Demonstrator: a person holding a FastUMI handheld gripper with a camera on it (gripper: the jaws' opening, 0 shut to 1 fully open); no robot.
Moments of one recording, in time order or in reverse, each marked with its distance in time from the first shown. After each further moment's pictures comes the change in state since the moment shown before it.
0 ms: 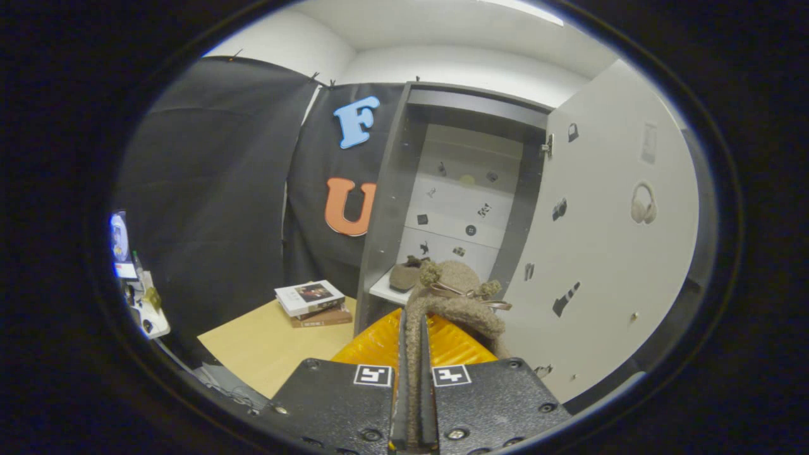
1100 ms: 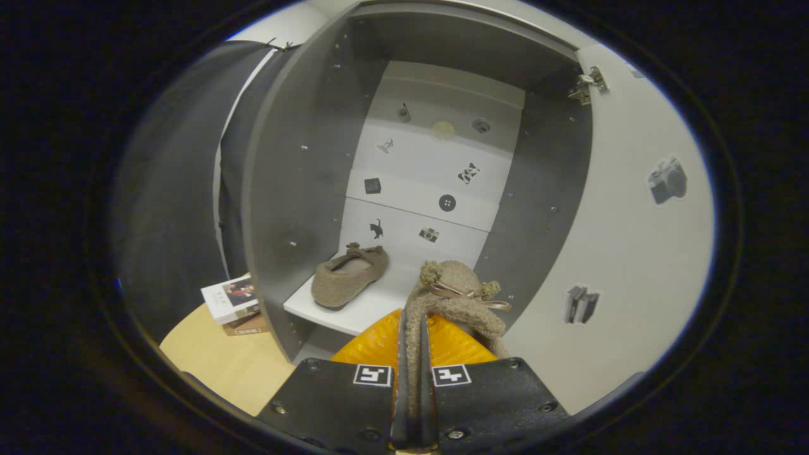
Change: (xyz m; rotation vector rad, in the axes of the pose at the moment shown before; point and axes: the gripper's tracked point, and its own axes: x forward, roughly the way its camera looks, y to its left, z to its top) arm 0.182 -0.063 -0.020 0.025 0.161 -0.138
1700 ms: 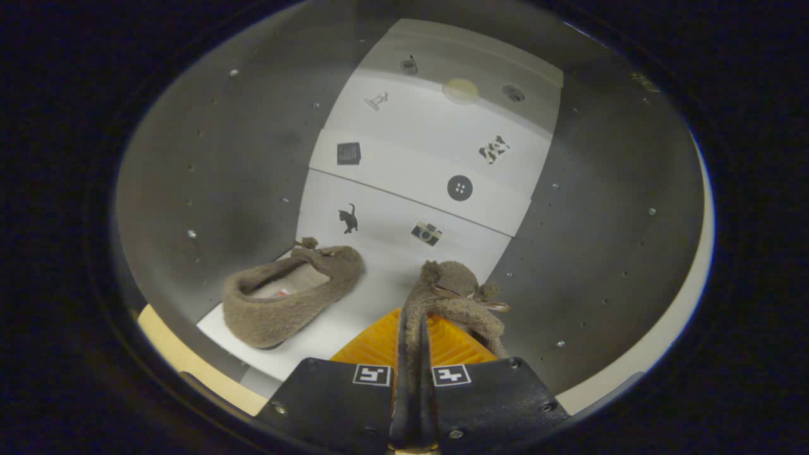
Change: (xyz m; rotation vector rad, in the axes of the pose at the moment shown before) arm 0.160 -0.006 0.001 -0.093 0.023 -0.077
